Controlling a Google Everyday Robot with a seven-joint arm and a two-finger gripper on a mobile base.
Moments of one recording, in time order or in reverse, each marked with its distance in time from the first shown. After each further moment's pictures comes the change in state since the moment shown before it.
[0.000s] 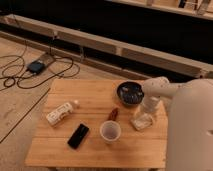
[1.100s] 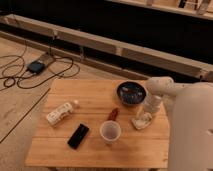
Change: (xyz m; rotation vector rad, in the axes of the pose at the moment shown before) arm -0.001 -0.002 -0.004 -0.086 0.066 0.059
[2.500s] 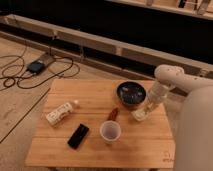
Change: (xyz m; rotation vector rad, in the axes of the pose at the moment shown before) arm -0.028 0.004 -0.071 -0.097 -0.032 -0.045
